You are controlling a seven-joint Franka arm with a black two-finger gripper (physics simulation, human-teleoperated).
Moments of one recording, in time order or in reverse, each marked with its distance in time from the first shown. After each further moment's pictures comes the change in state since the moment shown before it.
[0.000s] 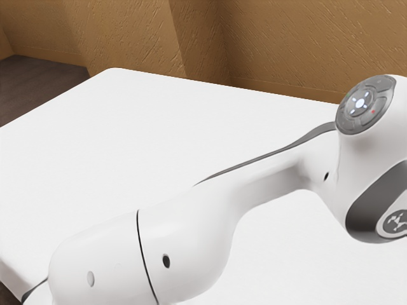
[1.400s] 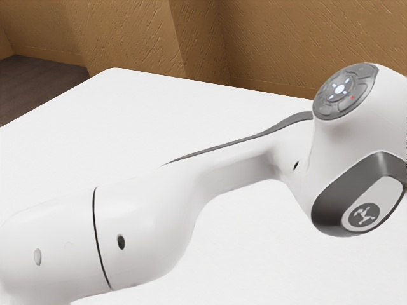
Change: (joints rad) arm 0.054 -0.206 -0.002 -0.288 -0.011 -0.043 -0.031
